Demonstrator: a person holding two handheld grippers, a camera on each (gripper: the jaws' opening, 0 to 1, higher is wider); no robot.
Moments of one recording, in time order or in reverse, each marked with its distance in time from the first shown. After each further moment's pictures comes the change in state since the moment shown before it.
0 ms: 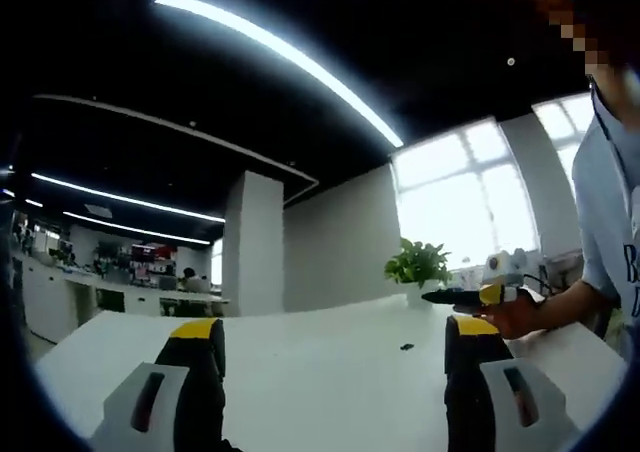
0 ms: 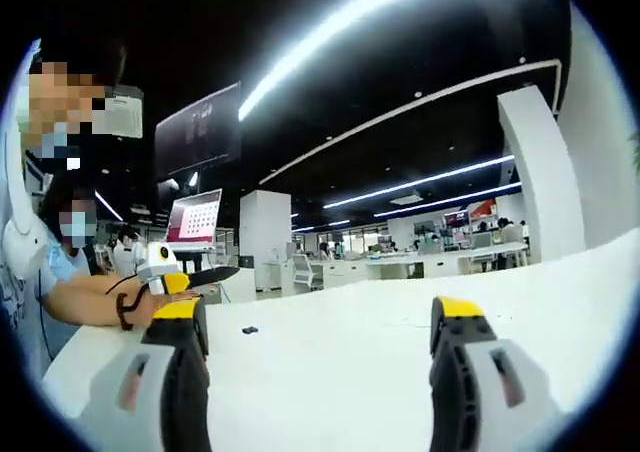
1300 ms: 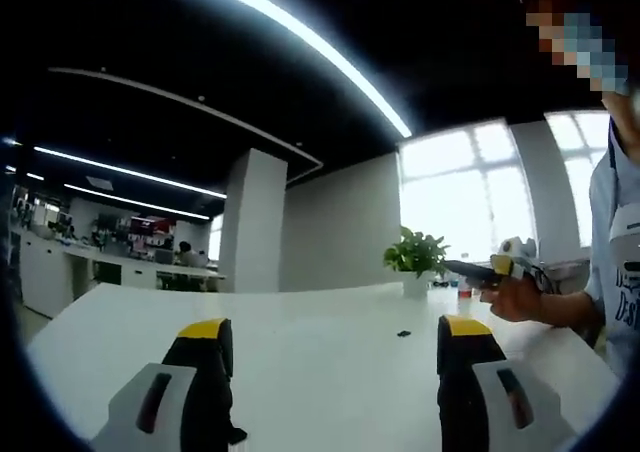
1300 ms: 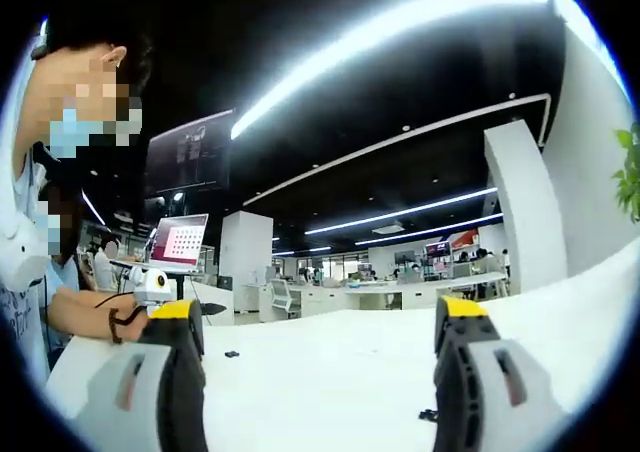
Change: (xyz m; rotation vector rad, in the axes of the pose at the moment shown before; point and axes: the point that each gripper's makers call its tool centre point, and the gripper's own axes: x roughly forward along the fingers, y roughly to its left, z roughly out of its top) left arm 0.000 0.014 -0.018 -0.069 0.096 -0.001; right arm -0.031 -0.023 0.041 0.008 -0.135 -0.093
